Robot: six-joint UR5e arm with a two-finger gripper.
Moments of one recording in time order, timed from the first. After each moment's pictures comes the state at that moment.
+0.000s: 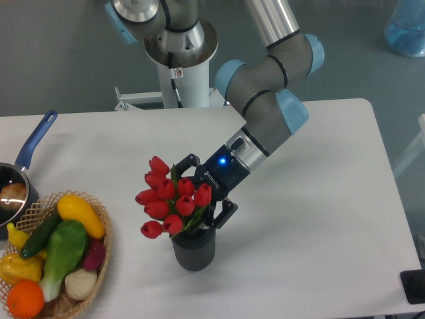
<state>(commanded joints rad) 2.59 -1.93 -1.81 -0.89 0.46 1.54</state>
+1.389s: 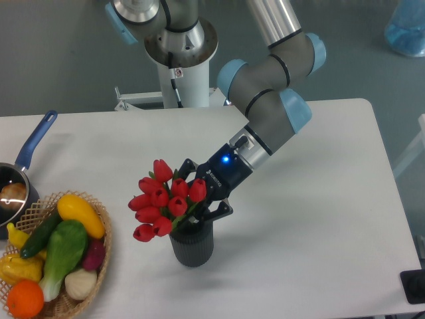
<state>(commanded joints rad) 2.60 -1.94 -1.81 -0.89 0.41 1.54</state>
